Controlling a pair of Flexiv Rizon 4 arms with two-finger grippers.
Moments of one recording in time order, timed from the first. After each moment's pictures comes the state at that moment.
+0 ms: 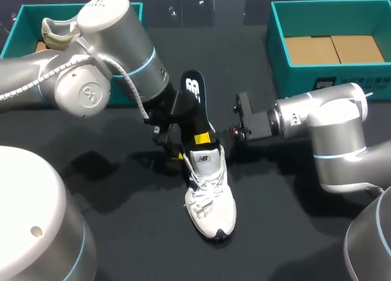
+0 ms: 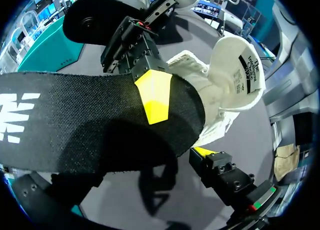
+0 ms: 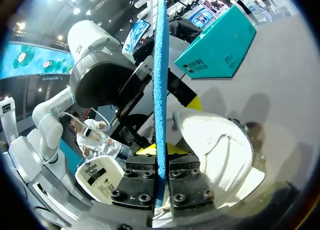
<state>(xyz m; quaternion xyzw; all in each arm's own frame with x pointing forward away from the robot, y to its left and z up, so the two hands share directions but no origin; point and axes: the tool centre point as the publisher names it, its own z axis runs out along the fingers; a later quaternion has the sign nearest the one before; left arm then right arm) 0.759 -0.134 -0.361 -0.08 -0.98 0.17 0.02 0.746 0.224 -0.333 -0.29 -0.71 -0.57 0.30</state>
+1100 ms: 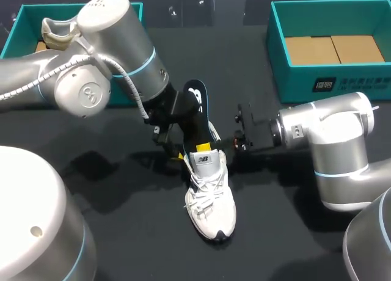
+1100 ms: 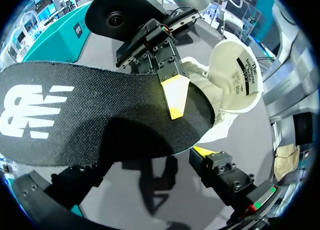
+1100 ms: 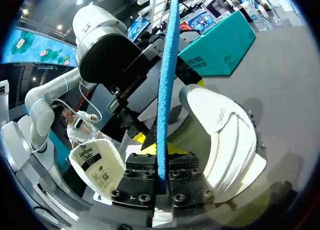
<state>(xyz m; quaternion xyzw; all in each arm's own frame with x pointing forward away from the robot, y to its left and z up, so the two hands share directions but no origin) 0.759 -0.134 -0.361 -0.08 -0.98 0.17 0.02 0.728 0.220 -0.346 -0.28 -0.73 -0.56 0.25</state>
